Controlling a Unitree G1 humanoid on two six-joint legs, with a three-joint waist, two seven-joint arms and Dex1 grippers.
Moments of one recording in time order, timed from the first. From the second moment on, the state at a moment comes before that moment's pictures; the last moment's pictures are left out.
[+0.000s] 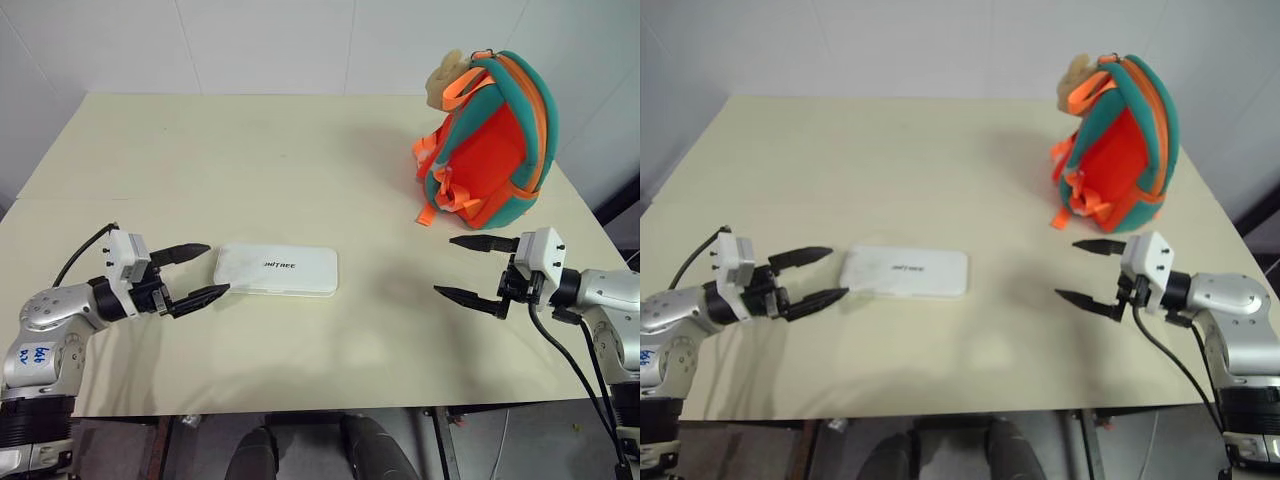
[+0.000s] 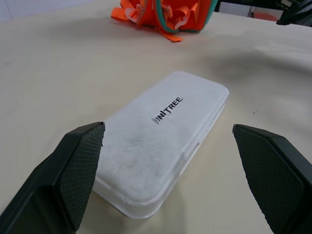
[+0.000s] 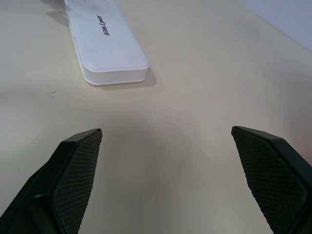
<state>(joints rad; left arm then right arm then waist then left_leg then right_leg) -0.21 0.75 0.27 0.05 -0.55 0.19 -1.09 -0.30 -0.81 -0.16 0.06 0.41 -0.01 1.19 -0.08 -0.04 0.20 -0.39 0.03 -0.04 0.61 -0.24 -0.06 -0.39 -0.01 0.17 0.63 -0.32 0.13</state>
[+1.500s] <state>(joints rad) -0.44 0.63 0.17 0.45 -0.23 0.05 -0.80 -0.61 -0.38 0.16 0.42 0.02 -0.08 0.86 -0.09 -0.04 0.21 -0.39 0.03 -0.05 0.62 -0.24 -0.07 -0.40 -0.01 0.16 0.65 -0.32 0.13</state>
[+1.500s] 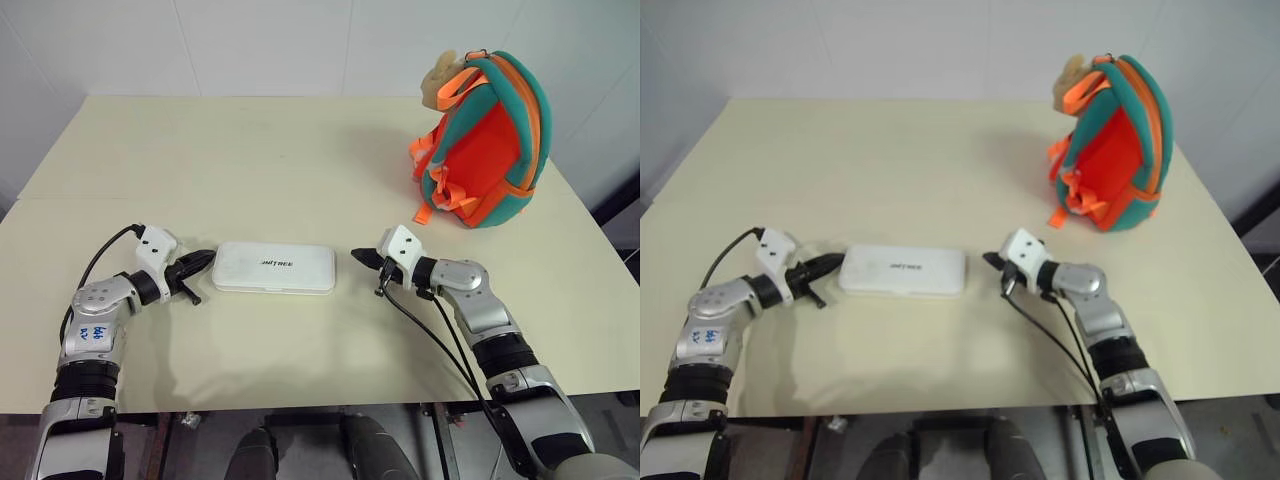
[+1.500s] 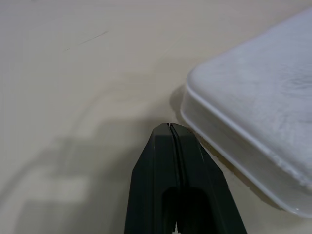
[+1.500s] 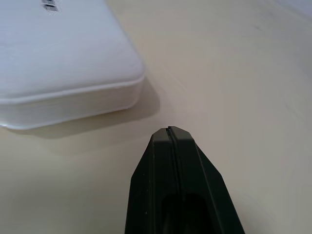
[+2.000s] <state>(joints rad) -0.38 0.63 0.16 0.32 -0.25 0.16 -0.83 -0.53 -0.39 0.20 0.21 0.06 0.15 0.94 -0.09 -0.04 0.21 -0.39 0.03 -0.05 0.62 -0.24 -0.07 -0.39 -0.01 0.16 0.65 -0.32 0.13</state>
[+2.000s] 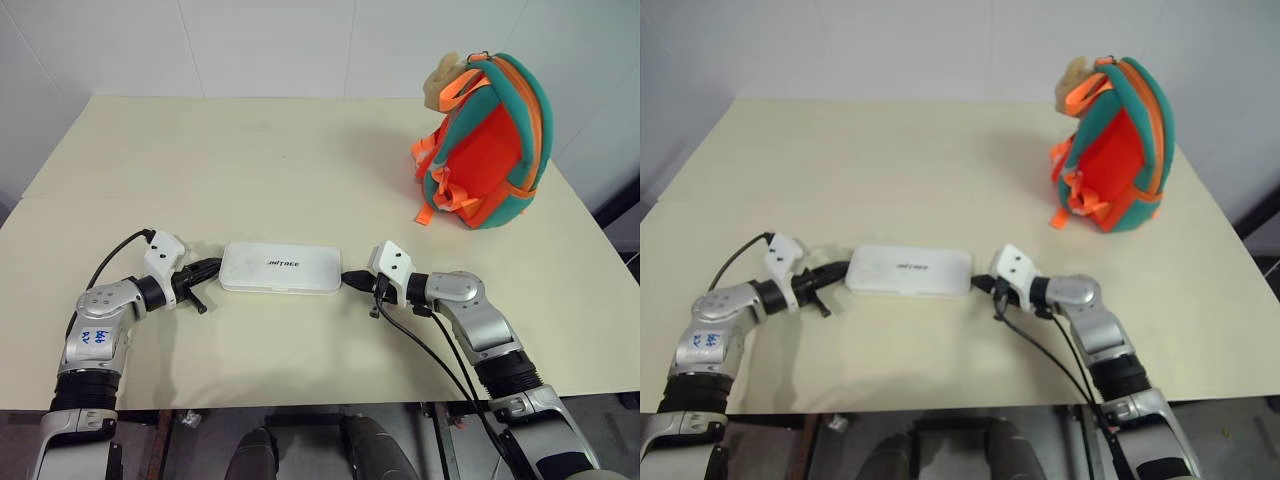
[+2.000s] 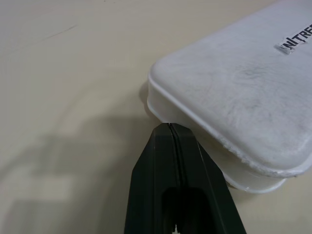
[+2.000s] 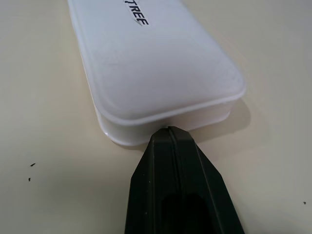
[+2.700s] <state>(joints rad) -0.22 0.55 0.10 0.02 -0.32 0.31 -0.87 -0.32 -0.62 0.11 -0.05 0.18 0.31 1.04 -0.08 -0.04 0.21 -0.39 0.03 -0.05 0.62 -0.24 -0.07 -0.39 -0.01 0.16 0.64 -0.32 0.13</state>
